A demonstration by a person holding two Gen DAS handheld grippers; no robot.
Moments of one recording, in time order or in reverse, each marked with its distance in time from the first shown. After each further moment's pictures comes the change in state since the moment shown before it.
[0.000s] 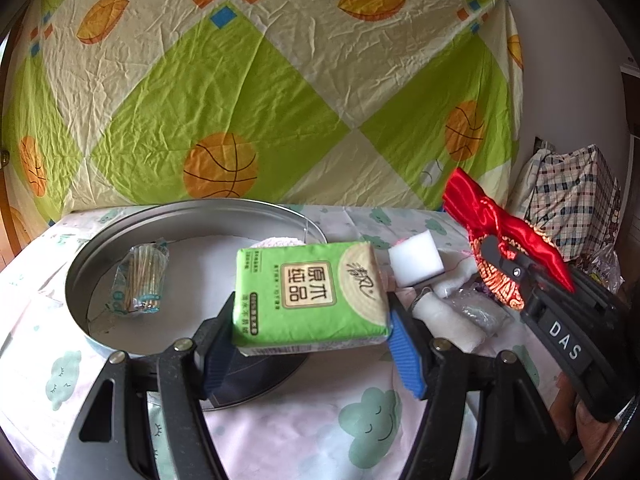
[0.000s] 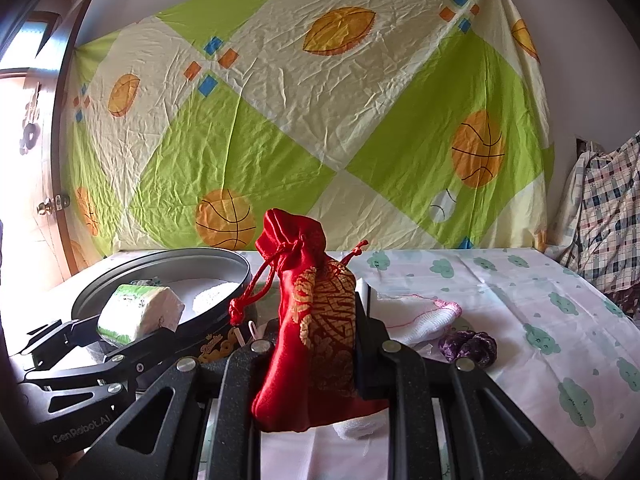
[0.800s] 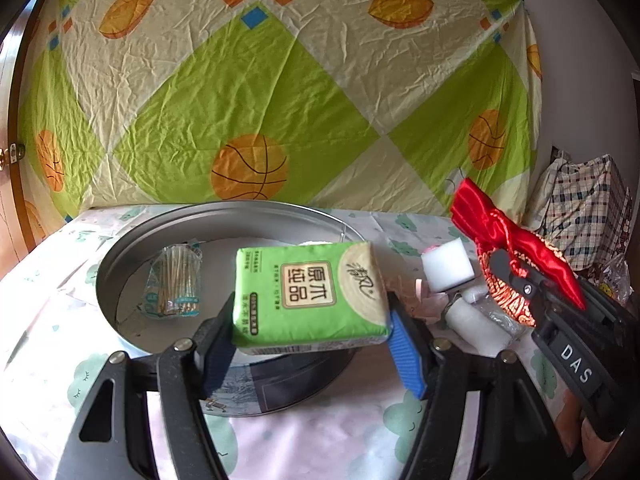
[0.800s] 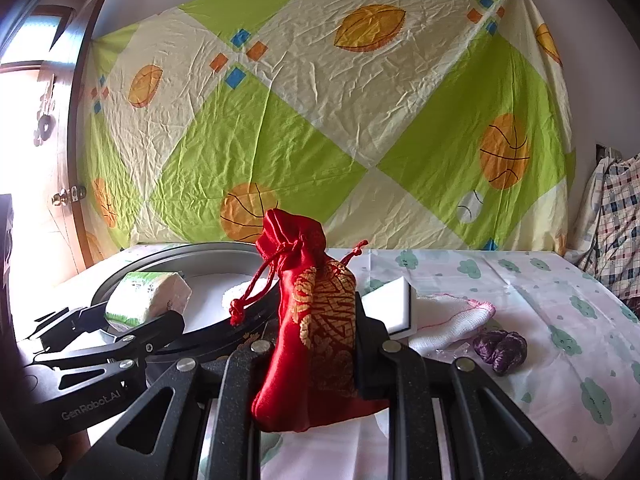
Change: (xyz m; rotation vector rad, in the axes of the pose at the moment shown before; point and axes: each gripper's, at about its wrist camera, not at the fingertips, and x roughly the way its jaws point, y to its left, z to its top) left arm -0.003 0.029 0.001 -0.029 -0.010 0.049; right arm 0.003 0.029 -0.001 -0.028 0.012 0.060
